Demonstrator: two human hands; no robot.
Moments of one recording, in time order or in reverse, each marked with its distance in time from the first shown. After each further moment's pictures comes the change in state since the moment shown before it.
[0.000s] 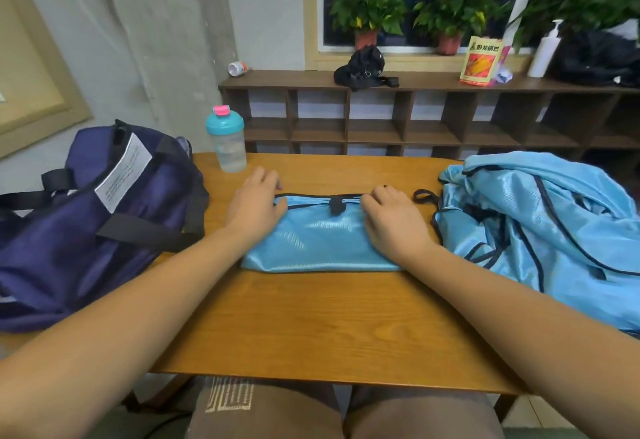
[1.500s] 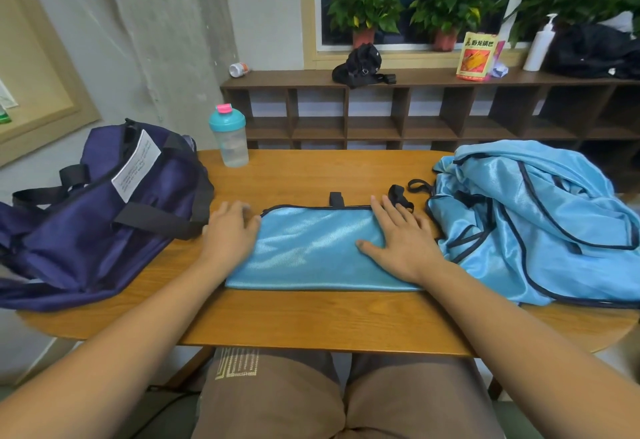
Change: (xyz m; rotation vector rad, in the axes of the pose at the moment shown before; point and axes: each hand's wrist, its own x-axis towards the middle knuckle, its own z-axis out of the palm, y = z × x) left_hand -0.079 -0.019 -0.017 -0.117 -0.122 -0.377; right_hand -0.061 -0.013 -0.021 0.168 -0.460 0.328
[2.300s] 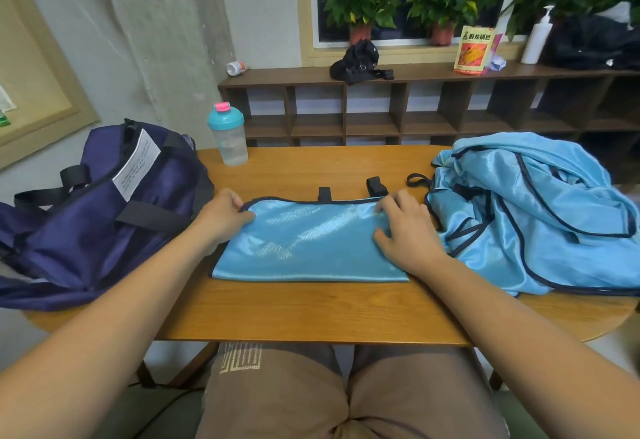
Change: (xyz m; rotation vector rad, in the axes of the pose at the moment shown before) left_hand 0.017 0.010 -0.039 -0.188 -0.184 -0.166; right_hand -0.004 0.004 0.000 0.098 0.324 -0.096
